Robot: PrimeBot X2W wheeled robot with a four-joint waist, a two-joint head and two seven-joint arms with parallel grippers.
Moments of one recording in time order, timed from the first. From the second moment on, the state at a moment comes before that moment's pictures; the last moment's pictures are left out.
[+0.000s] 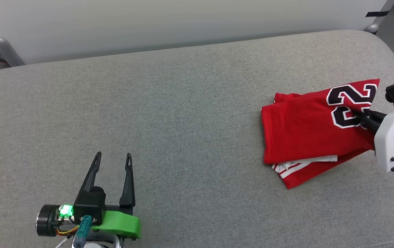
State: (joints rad) left arm 0.04 0.10 -0.10 0.03 -0.02 0.06 -0.26; right arm -0.52 -0.75 0.51 0.13 0.69 0.13 0.44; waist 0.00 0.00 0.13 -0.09
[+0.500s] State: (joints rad) left arm -0.11 0.14 -0.11 -0.04 0.00 0.06 -0.26; right arm -0.67 -0.90 0.35 0.37 0.58 0.13 0.41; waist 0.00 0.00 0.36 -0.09
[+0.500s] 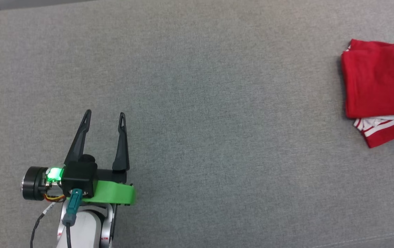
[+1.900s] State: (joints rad) left arm -0.01 0.16 -0.10 -0.01 -0.04 0.10 -0.26; right arm -0.51 -0.45 -0.07 0.33 0.18 0.13 -0.25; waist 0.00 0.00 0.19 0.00
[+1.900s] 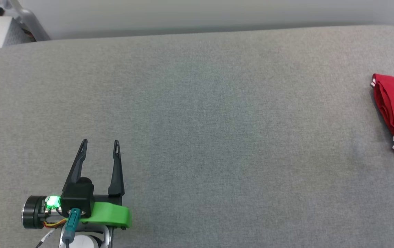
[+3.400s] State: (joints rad) left arm 0.09 0.12 -0.10 0.04 -0.03 0.05 -0.26; right arm 0.16 -0.06 -0.07 -0.11 0.09 0.13 -0.26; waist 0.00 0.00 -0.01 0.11
